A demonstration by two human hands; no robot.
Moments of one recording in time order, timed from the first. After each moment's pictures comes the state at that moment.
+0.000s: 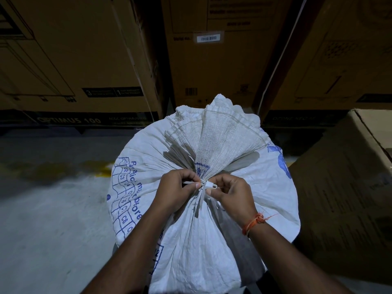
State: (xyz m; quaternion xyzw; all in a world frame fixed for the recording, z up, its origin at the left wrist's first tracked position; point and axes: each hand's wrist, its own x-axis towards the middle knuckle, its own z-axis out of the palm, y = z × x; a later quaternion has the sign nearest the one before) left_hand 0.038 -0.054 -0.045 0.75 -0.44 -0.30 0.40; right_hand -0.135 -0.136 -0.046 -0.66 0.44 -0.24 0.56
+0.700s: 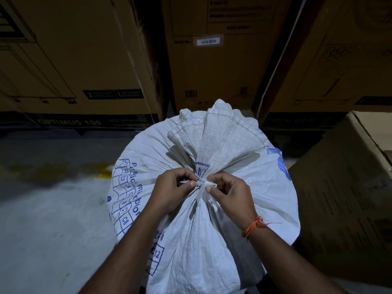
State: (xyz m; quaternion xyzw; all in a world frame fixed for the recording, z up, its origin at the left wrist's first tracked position) left_hand 0.047 -0.050 -0.042 0.74 -0.40 -0.34 0.43; right_hand -0.133 -0.135 -0.051 -0.66 0.43 -0.28 0.55
